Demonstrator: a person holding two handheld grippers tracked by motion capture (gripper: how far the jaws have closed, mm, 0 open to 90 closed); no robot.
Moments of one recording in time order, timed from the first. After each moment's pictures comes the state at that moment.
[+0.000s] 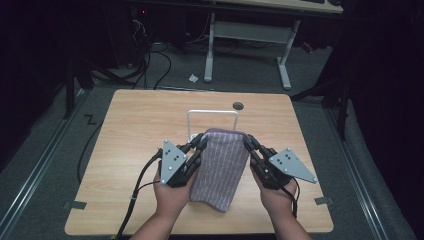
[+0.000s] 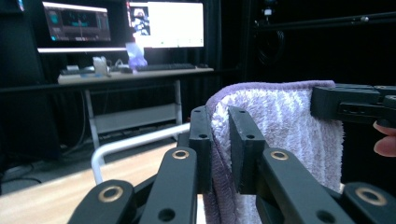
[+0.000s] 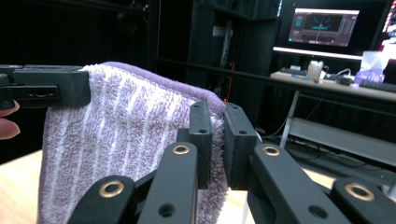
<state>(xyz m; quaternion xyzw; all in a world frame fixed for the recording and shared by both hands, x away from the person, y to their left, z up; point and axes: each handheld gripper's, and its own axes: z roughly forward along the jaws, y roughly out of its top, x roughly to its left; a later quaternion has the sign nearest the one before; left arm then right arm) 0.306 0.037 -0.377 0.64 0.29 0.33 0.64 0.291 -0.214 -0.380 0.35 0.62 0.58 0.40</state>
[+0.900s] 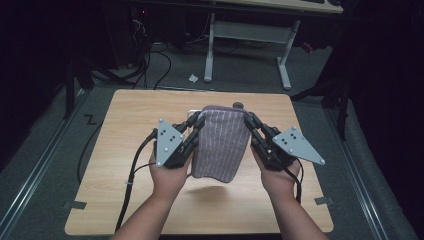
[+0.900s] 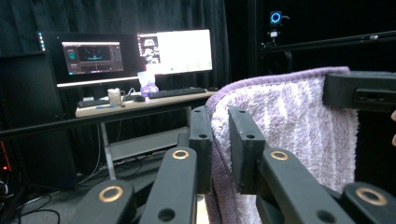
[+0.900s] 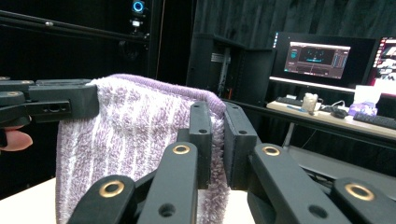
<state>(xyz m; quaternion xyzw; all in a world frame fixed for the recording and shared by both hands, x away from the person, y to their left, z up) 0.328 0.043 -0.337 0.62 0.27 0.36 0.64 0.309 -0.206 -0.328 0.32 0.60 0.60 0.42</state>
